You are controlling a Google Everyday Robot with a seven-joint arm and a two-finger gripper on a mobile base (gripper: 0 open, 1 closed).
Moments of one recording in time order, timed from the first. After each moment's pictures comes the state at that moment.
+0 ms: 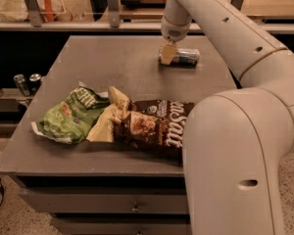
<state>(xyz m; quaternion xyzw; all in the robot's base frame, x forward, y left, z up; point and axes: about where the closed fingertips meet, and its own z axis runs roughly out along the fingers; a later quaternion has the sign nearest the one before) 0.769 -0.097 0.856 -0.63 0.76 -0.06 0.17</state>
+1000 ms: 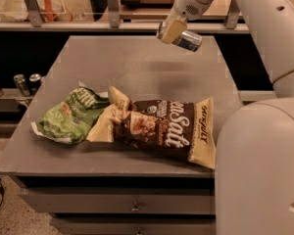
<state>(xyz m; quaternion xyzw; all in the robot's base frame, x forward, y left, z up) 0.757 -0.092 0.945 -0.62 0.72 0.01 0.32</state>
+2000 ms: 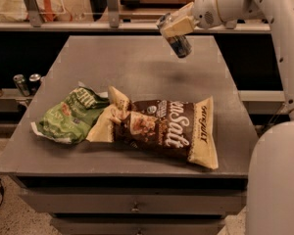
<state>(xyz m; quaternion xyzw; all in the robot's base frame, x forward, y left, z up) 0.758 -0.101 0.961 -0.50 0.68 0.22 0.48</state>
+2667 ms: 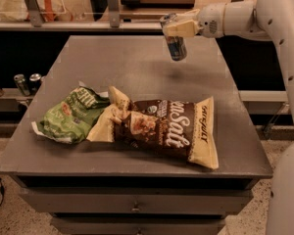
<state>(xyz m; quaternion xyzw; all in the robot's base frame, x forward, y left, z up) 0.760 -0.111 0.958 -0.42 0.66 0.30 0.54</state>
